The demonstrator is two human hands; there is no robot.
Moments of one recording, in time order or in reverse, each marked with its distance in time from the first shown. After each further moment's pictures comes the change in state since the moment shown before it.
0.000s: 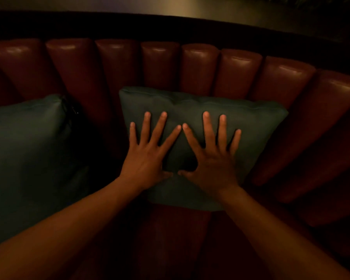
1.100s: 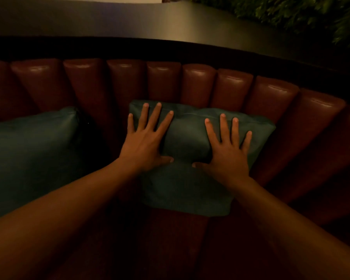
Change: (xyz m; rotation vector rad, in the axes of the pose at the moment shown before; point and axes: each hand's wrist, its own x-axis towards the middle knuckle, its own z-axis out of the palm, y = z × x) left_hand 0.036 -0.028 -0.043 -0.045 -0.077 -0.101; right_hand 0.025 0.034 -0.023 -0.014 -0.178 0.170
